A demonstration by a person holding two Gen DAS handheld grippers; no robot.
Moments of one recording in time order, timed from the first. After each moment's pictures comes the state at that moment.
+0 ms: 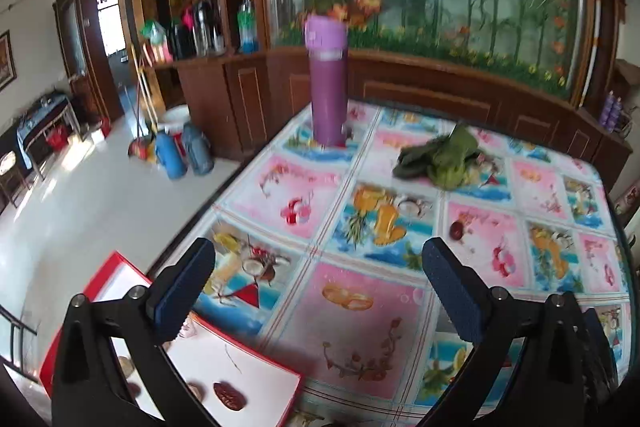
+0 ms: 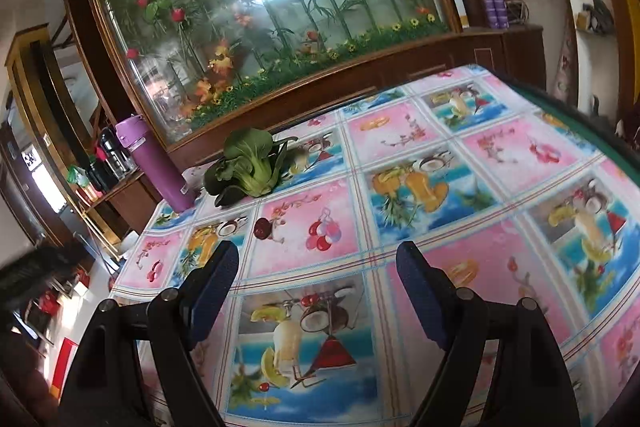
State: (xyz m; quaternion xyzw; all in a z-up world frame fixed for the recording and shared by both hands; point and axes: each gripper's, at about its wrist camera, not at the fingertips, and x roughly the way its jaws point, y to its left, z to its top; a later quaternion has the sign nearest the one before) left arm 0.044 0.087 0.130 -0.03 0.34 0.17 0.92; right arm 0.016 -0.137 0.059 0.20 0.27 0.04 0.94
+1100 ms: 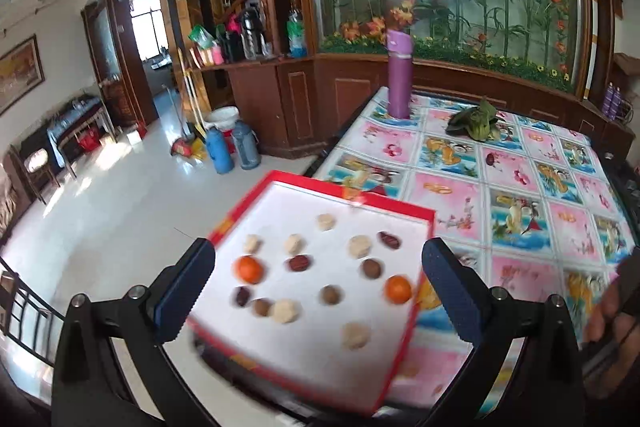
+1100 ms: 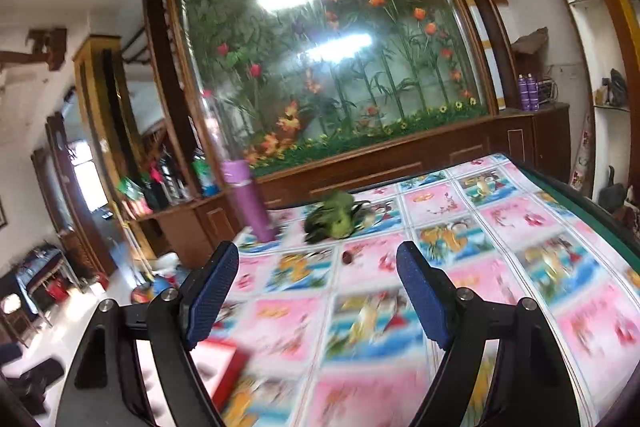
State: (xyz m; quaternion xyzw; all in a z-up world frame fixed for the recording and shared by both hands) left arm -0.217 0.152 0.167 0.00 0.31 0.21 0.93; right arm -0.155 -0.090 0.146 0.15 0.13 0.09 0.98
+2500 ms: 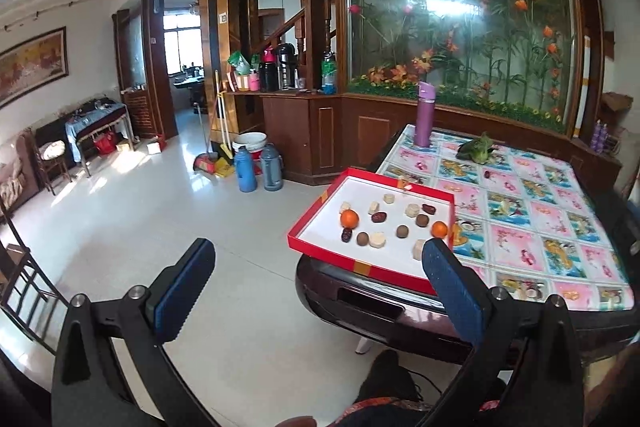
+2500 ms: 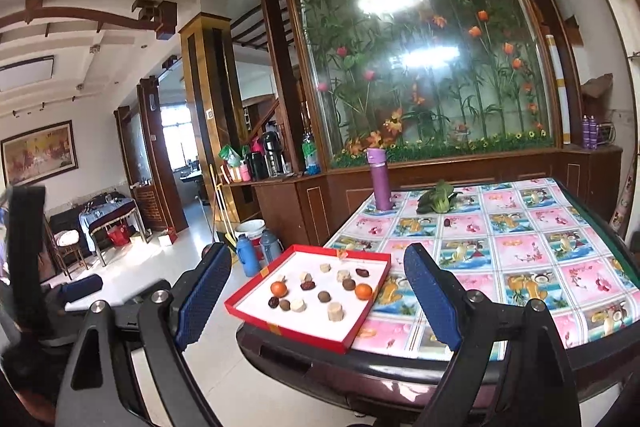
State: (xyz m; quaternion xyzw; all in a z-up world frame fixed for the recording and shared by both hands) left arm -0.443 0.198 0.192 -0.04 0.23 0.21 0.95; right arm -0.391 0.000 0.187 0.08 0.11 0.24 0.96
